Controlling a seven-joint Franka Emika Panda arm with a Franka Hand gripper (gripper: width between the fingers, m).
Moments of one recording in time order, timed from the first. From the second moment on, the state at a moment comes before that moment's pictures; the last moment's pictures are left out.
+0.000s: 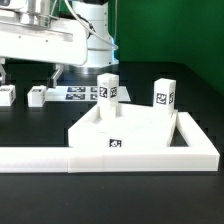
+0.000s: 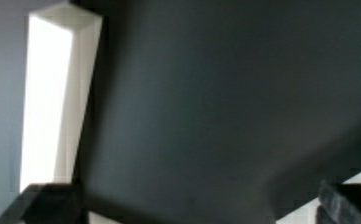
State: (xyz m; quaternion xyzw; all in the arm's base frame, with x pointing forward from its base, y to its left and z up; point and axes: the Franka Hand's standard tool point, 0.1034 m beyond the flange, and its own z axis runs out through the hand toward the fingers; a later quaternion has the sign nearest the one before) arm 0.491 -0.129 0.078 0.98 0.15 0.09 0.07
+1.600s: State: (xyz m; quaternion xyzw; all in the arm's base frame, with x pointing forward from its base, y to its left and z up) arm 0.436 -0.127 0.060 1.00 0.03 -0.01 0.01
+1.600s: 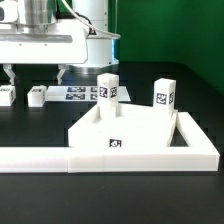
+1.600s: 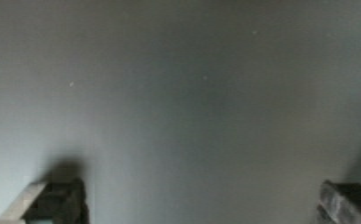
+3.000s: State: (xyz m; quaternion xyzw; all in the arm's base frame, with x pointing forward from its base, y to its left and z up) arm 0.382 -0.134 0.040 0.97 0.01 -0.24 -0.01
